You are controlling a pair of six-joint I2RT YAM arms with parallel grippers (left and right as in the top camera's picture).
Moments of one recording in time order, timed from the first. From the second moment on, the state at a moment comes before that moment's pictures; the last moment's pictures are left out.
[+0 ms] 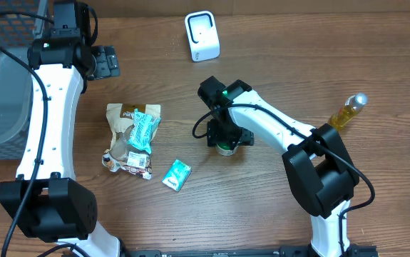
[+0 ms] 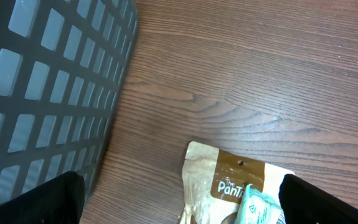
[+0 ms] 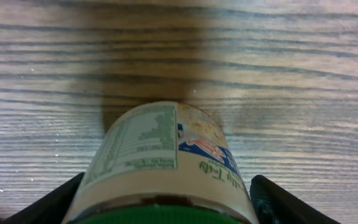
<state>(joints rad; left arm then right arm) 0.03 1.81 1.79 -1.05 -0.23 -0.18 0.62 2.09 1.56 -1.10 0.01 0.61</state>
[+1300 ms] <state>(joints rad) 0.03 1.81 1.79 -1.05 -0.23 -0.18 0.60 2.10 1.71 -1.61 -0.44 0.62</state>
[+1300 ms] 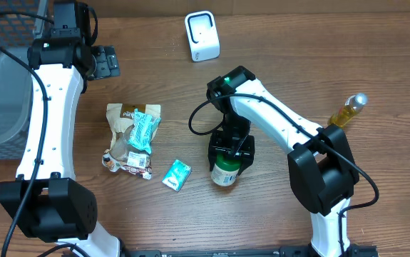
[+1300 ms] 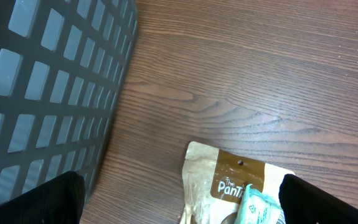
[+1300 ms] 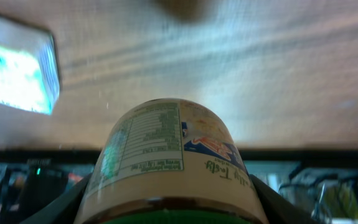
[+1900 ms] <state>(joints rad) 0.03 1.81 1.79 -1.05 -0.23 -0.18 0.60 2.10 1.71 -1.64 -0.63 0.62</state>
